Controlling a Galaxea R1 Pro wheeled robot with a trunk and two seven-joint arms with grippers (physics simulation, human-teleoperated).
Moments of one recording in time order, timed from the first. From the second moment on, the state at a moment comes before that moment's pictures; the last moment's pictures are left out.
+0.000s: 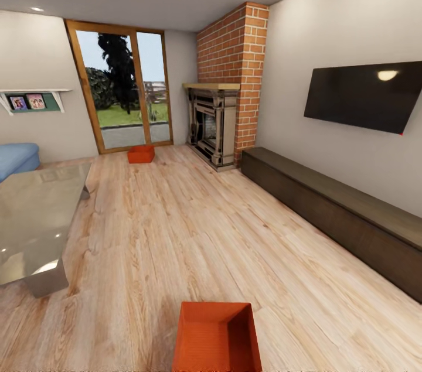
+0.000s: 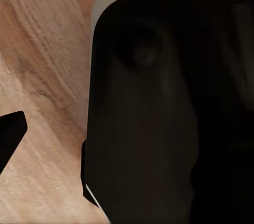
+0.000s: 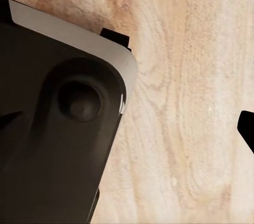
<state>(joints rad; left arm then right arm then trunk) 0.00 0.02 0.06 -0.06 0.05 -0.01 0.00 -0.10 -0.06 0.62 0.03 -0.29 -0.12 0.03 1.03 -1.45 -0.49</state>
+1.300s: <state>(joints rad) 0.00 0.02 0.05 -0.07 0.04 -0.01 0.01 -0.10 -0.06 0.62 0.03 -0.29 -0.12 0.03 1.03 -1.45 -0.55</state>
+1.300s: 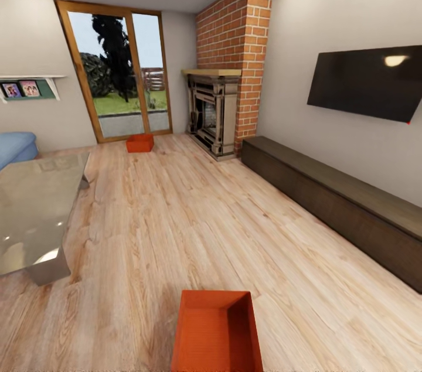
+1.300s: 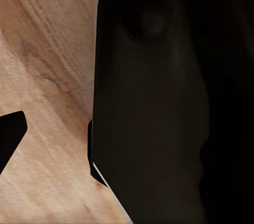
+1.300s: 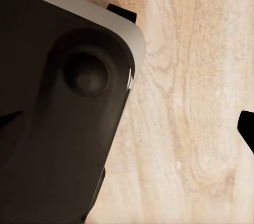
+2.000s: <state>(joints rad) 0.00 0.02 0.05 -0.07 0.04 -0.01 0.01 -0.10 -0.06 0.62 0.03 -0.29 -0.12 0.03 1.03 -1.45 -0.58</state>
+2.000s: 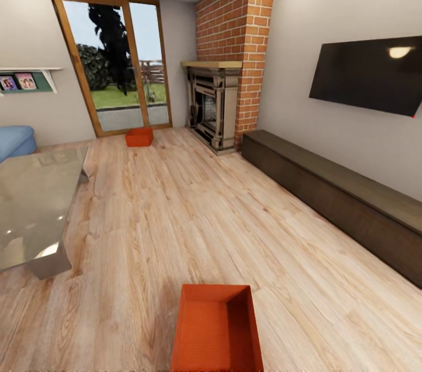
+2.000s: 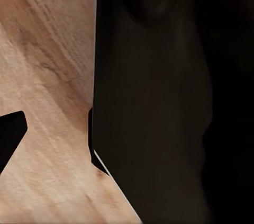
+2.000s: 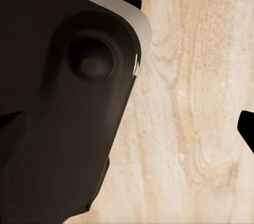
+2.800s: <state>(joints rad) 0.00 0.02 0.05 -0.07 0.04 -0.01 0.01 -0.10 -0.06 0.62 0.03 -0.29 -0.12 0.03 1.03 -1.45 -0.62</state>
